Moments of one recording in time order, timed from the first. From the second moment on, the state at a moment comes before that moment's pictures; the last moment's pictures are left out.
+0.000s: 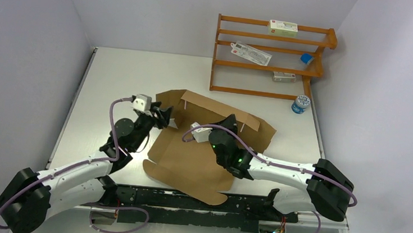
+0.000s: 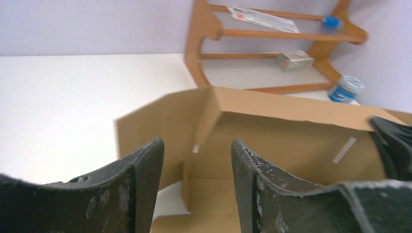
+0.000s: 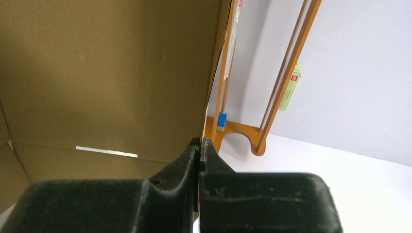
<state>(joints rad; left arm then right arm) -0.70 0.93 0.32 0.71 -0.27 -0.20 1.06 1.29 0.60 0.30 0.93 -1.30</state>
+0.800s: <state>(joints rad) -0.15 1.32 0.48 0.85 0.22 -0.25 1.07 1.29 0.60 0.29 0.92 -1.33</state>
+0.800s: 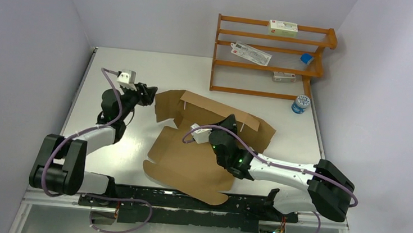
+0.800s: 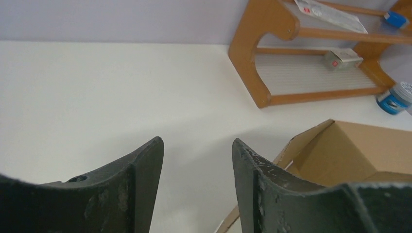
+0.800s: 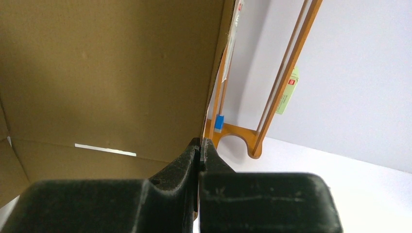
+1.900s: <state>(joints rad) -0.22 1.49 0.37 1.05 0.73 -0.33 1.08 1.29 0.59 0.33 0.94 -1.37</state>
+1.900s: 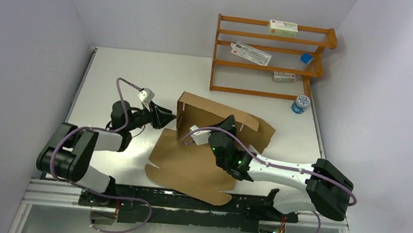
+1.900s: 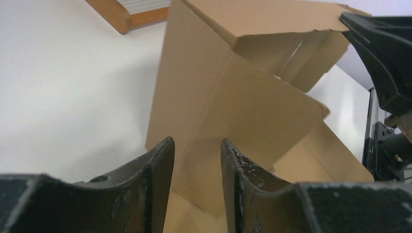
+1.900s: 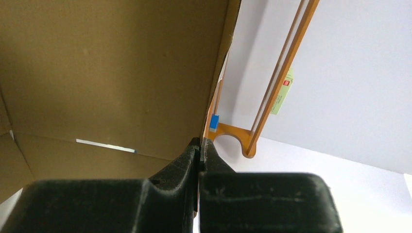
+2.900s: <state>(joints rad) -0.38 1.70 0.35 1.34 0.50 -0.23 1.14 1.33 0.60 0.28 1.00 -1.33</state>
